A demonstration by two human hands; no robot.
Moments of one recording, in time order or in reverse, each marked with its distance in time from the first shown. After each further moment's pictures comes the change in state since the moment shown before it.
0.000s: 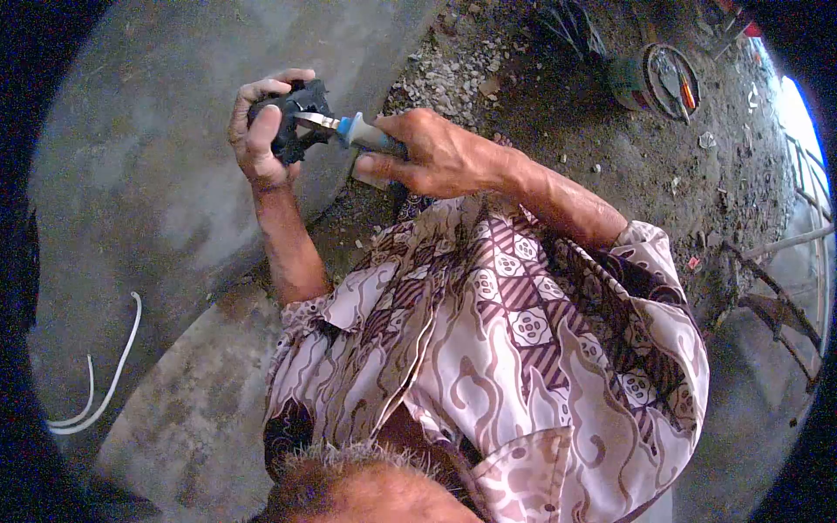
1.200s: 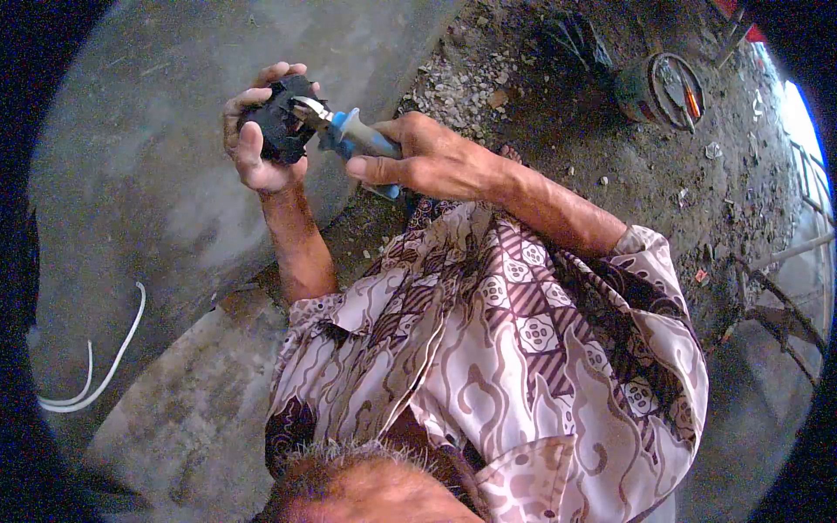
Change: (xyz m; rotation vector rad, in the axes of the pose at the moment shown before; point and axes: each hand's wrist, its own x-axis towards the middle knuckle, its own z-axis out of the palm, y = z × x) left_hand 0.014 -0.004 -0.013 -0.145 -0.080 0.253; right_hand 0.014 0.002 0.011 0.290 0.028 -0.017
